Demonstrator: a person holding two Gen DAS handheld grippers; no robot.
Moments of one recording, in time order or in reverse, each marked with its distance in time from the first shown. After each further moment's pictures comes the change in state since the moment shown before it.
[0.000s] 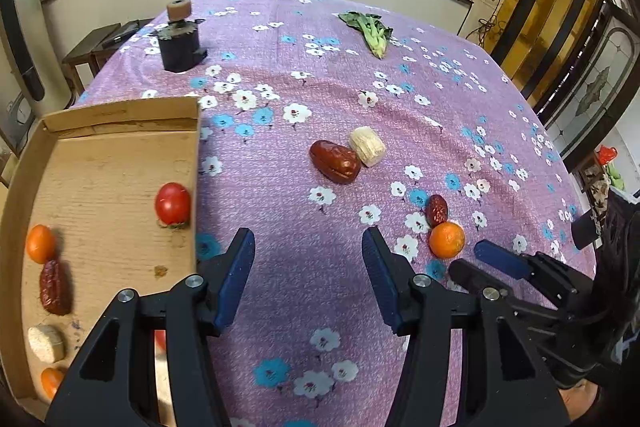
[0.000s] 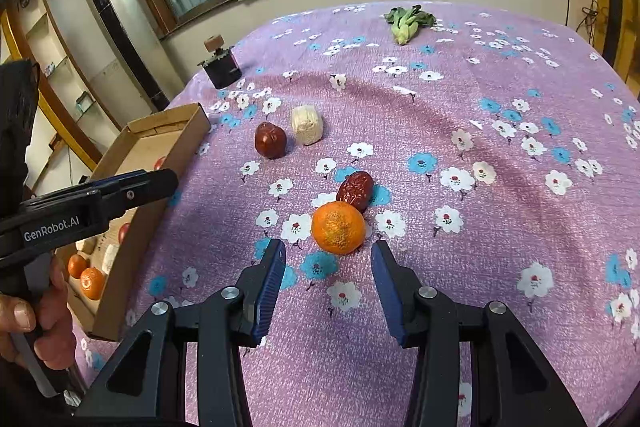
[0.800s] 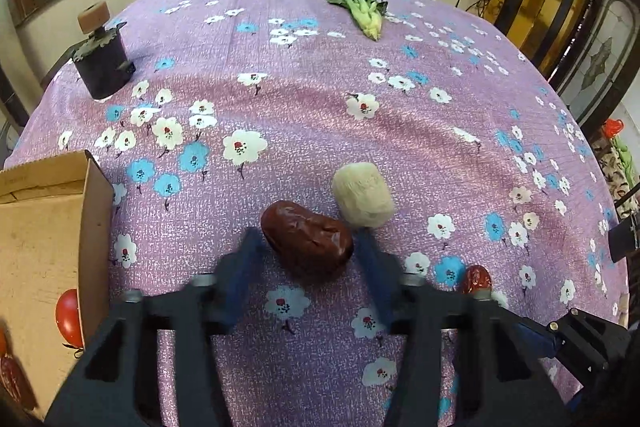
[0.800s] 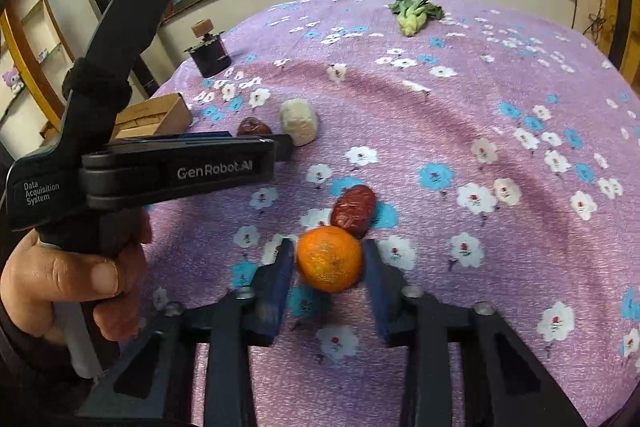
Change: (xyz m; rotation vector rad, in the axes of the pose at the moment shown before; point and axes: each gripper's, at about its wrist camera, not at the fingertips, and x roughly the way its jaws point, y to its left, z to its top) left arm 0.092 -0.027 0.040 0.091 0.035 0.014; right arm 0.029 0.000 0.011 -0.028 0.026 -0.024
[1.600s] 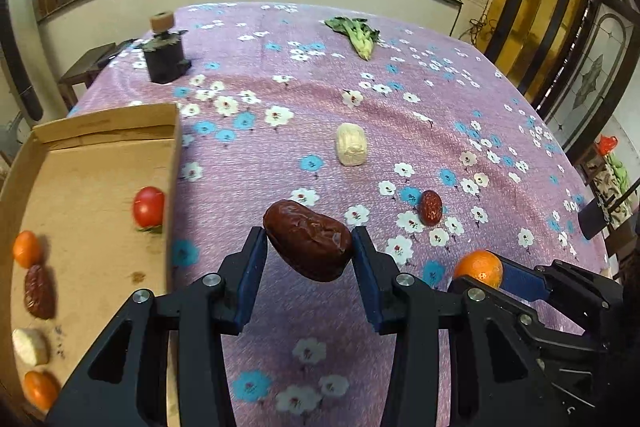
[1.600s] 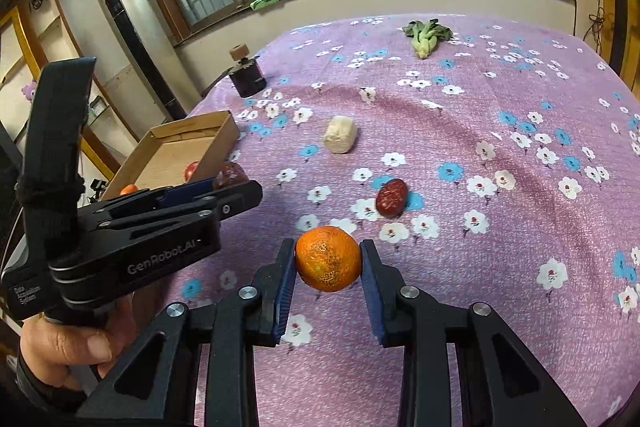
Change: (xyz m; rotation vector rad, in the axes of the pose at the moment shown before) left arm -0.086 0.009 -0.059 -0.045 -0.105 0.010; right arm -0.050 0.029 -0.017 0.010 -0.070 0.071
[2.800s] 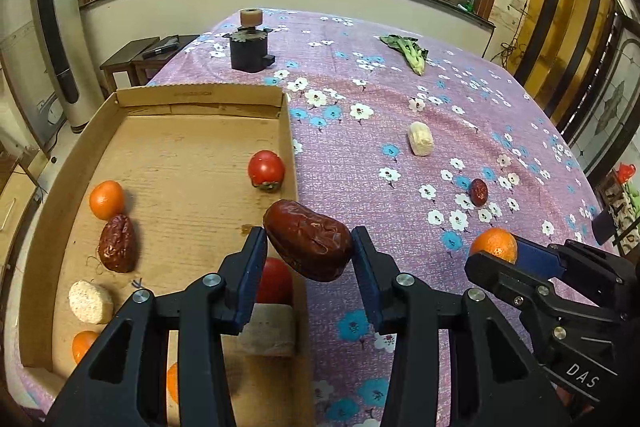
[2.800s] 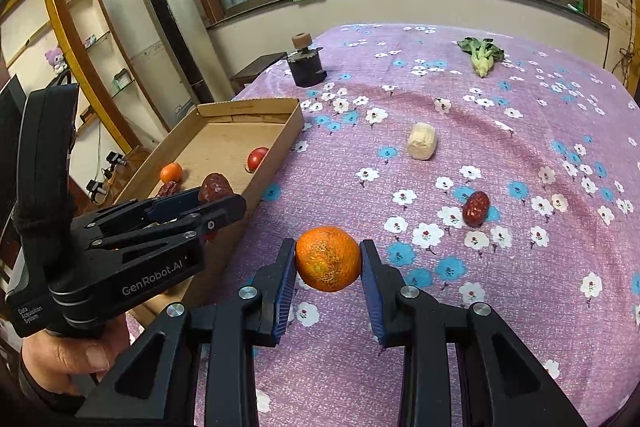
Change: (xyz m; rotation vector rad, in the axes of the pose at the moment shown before) left arm -0.041 0.060 -0.034 -0.086 -0.049 0.086; right arm 0.006 0.064 -0.001 -0.116 0.012 0.048
